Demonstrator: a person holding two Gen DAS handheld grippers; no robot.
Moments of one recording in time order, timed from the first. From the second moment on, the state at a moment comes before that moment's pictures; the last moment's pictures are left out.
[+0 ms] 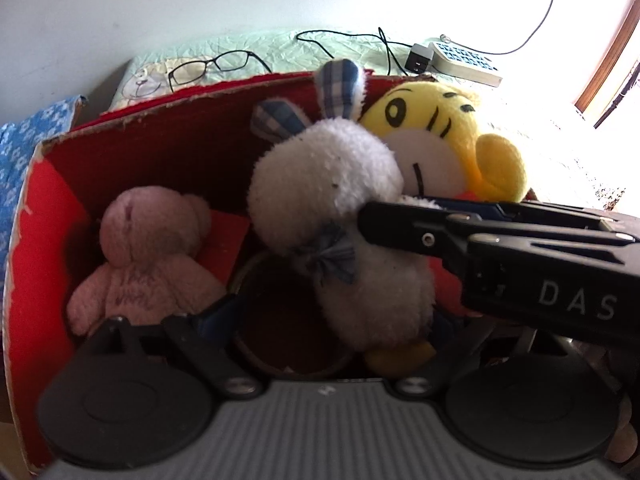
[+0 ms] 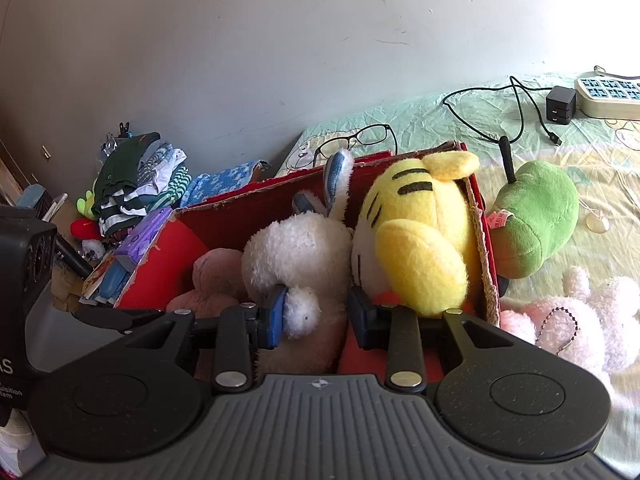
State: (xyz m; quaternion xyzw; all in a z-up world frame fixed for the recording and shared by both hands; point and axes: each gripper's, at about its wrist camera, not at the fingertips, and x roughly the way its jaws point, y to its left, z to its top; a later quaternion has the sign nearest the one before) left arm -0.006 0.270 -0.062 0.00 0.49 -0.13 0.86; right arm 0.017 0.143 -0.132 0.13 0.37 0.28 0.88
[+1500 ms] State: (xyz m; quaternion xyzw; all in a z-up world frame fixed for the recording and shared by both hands) left arm -0.055 0.272 -0.018 0.03 0.45 -0.01 0.89; right arm -0.029 0.125 -0.097 0.14 0.32 0.29 0.89
